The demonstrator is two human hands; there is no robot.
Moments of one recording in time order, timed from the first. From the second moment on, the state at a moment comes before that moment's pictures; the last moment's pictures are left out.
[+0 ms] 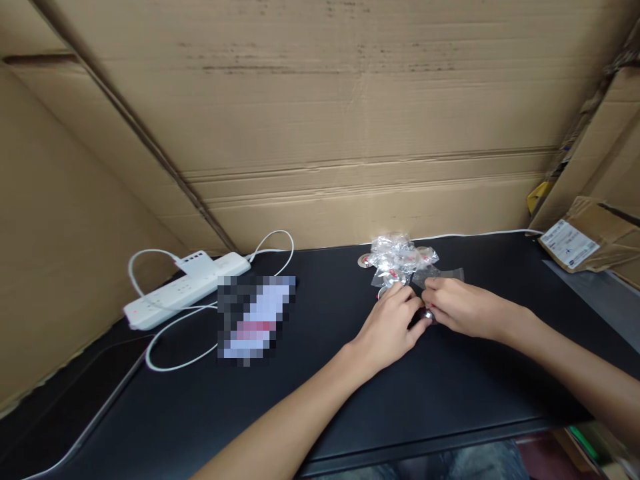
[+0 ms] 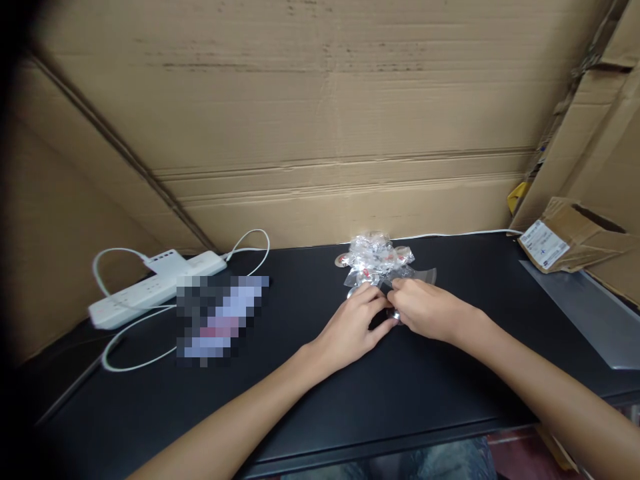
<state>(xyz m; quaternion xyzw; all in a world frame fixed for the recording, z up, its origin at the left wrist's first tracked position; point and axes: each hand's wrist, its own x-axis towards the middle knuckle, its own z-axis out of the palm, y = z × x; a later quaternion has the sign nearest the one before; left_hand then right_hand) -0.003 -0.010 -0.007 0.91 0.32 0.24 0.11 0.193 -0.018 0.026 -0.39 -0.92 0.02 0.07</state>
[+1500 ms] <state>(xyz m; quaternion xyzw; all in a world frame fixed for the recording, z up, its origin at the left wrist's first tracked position) -0.018 -0.007 0.006 0.89 0.36 0.20 0.19 0.185 -0.021 0.019 -0.50 -0.81 0.22 0.21</state>
